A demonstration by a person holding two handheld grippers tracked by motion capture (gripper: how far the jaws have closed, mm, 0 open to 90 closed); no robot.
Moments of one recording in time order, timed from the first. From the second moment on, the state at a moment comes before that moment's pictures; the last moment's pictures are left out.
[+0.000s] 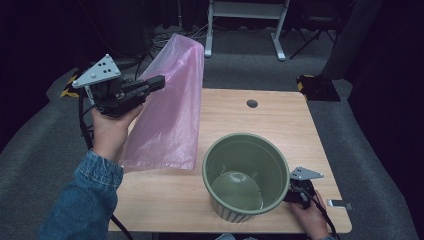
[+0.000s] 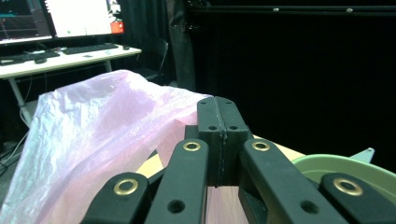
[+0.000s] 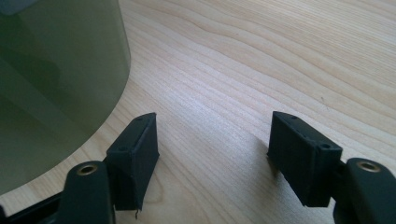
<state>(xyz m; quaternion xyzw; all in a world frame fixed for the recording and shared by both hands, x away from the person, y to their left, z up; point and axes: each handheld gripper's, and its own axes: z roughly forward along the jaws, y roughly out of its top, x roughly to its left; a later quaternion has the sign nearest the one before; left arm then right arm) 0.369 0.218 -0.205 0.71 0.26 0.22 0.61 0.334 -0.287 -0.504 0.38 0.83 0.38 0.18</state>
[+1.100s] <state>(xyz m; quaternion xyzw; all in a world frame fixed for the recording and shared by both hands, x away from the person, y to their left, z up) 0.345 0.197 -0.145 0.73 0.21 0.26 0.60 0.335 -0.287 -0.503 0.38 0.83 0.38 0.17</state>
